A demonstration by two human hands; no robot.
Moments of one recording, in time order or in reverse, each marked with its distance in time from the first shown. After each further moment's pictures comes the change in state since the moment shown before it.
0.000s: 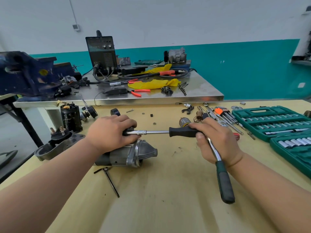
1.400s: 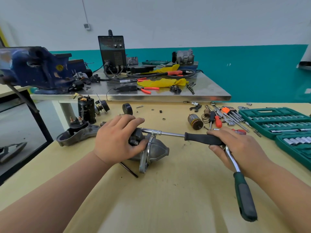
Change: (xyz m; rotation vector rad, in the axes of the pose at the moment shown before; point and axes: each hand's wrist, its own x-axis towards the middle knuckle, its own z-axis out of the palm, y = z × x) left_hand -0.054 0.035 -0.023 0.076 0.270 -0.116; right_hand -0.025 -0.041 -0.038 -0.238 -0.284 0.027
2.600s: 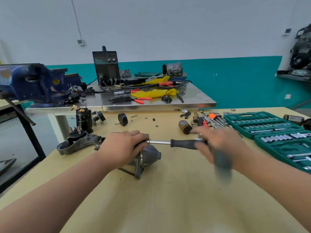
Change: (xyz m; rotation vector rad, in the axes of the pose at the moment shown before) left_hand 0.012 0.019 -0.029 -0.153 -0.412 0.039; right_hand 0.021 -0.046 -0.053 0.315 -0.188 0.333
